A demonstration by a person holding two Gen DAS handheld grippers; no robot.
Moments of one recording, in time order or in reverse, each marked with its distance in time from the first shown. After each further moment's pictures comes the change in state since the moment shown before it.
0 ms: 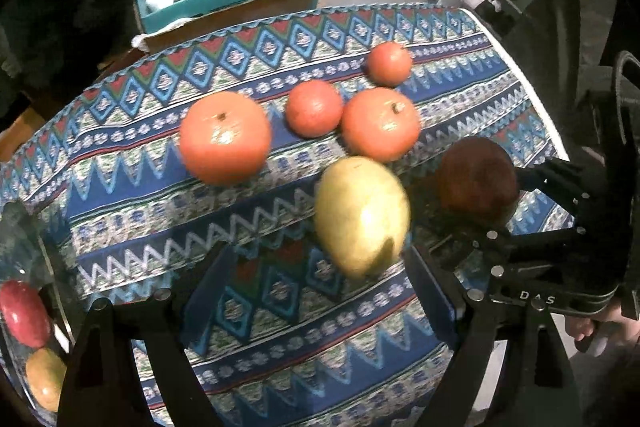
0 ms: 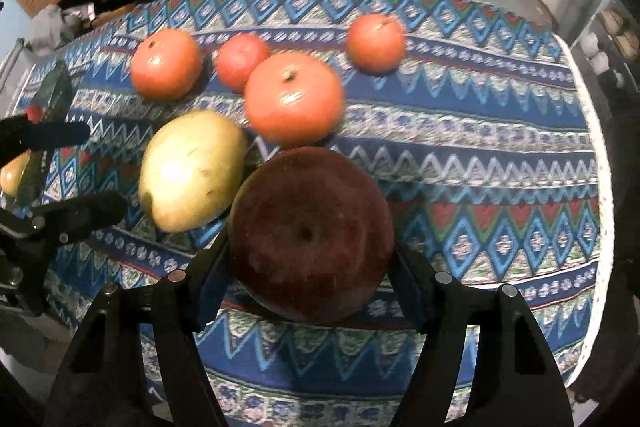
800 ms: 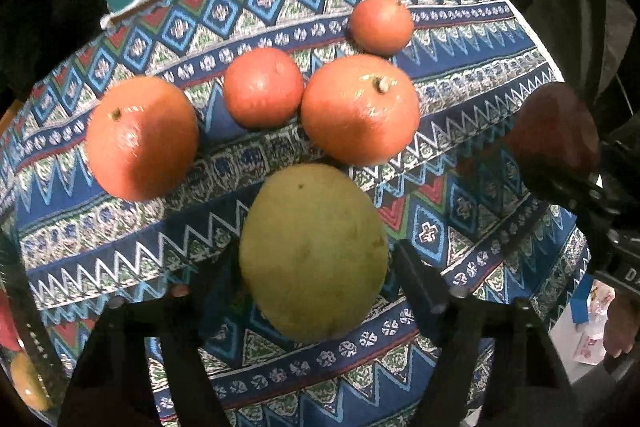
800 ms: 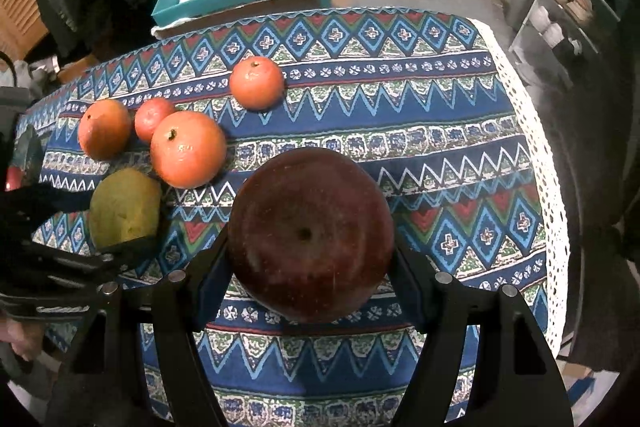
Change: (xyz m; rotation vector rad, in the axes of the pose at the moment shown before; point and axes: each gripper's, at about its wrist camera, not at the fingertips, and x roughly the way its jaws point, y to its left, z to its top) left arm 0.065 -0.034 0.018 -0.028 0.110 0.034; right arm -0.026 -0.062 0.006 0.130 -0.065 -0.061
